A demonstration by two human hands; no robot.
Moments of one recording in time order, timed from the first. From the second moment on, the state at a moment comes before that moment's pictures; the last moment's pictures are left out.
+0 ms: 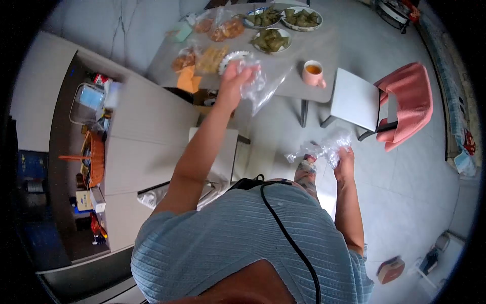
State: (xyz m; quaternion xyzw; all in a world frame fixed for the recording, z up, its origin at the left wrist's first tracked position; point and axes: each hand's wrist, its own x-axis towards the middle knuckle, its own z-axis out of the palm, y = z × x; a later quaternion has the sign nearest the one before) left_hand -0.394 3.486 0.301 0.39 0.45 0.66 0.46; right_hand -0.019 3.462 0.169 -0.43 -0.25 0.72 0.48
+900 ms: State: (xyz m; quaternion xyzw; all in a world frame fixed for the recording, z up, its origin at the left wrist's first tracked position) left_hand -0.341 3.766 0.188 0.48 0.56 0.41 0.54; right_hand -0.067 3.712 0.211 -0.39 -0.31 0.79 0.35
